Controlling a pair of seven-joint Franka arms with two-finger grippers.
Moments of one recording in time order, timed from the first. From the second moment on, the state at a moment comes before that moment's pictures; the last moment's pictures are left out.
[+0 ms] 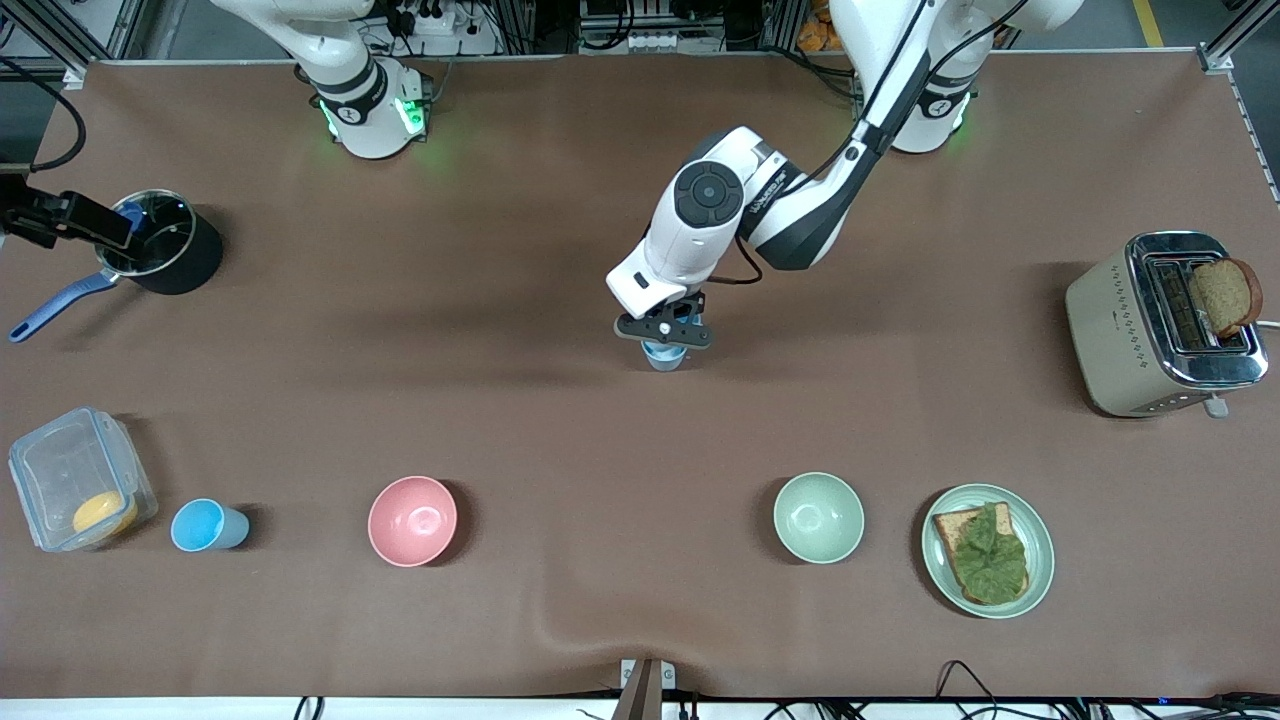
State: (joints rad) left arm -0.69 0.50 -0.11 -1.69 -0.15 2.27 -0.58; right arm -0.09 -0.01 0.02 -1.54 0.00 1.45 0.09
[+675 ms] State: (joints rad) left arm -0.56 0.36 -0.03 -1.70 -0.15 2.21 -0.58; right arm -0.09 -0.01 0.02 -1.55 0.00 1.44 0.09
